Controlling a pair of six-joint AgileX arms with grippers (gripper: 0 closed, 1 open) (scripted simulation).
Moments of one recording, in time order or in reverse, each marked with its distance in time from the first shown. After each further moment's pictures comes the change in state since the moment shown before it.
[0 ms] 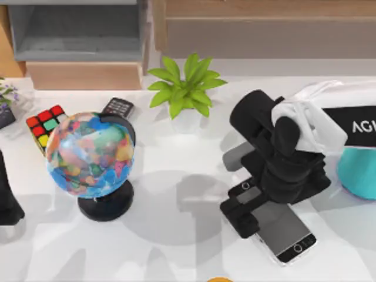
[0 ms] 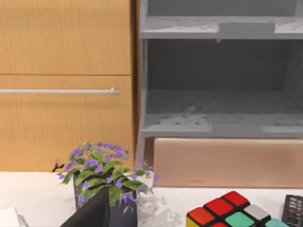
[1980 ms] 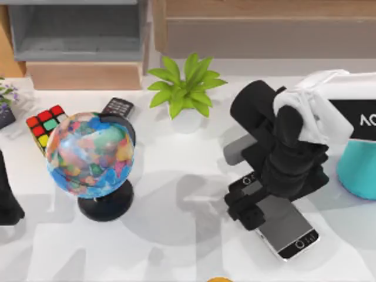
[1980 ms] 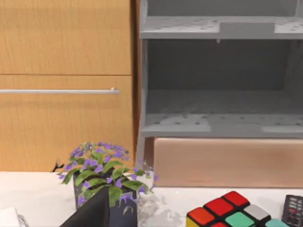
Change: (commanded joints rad) left arm 0.000 0.000 0.000 0.000 0.000 0.000; right arm -0.002 -0.072 0.049 -0.094 0.002 0.001
